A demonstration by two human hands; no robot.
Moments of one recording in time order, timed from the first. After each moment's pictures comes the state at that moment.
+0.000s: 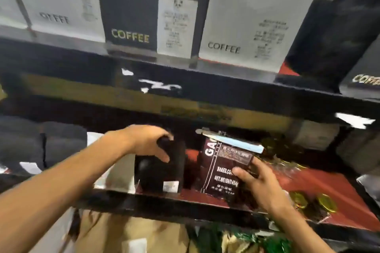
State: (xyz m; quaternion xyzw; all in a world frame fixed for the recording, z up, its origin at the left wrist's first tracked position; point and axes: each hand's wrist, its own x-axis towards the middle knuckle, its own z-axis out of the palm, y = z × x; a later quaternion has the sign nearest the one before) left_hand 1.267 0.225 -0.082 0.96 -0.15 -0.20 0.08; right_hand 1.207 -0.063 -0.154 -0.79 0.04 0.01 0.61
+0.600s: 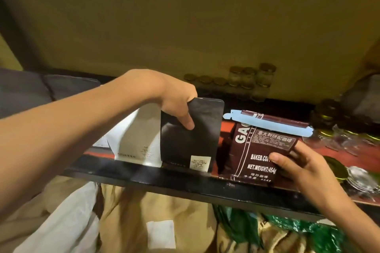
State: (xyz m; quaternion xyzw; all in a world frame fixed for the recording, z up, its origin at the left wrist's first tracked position) left_hand 1.299 0.234 -0.109 0.94 -0.20 -0.26 0.10; right_hand 1.214 -0.051 -0.229 -0.78 -0.02 -0.03 0.63
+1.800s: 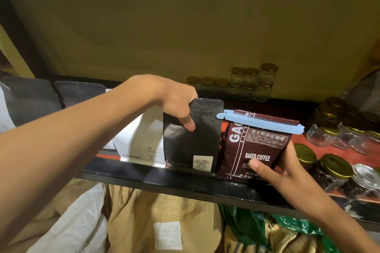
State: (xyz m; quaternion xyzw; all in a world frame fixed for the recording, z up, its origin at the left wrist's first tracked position) left_hand 1.297 0.234 -0.111 0.94 -0.19 -0.26 0.13; right_hand 1.194 -0.016 -0.221 -0.80 -0.03 0.05 0.60
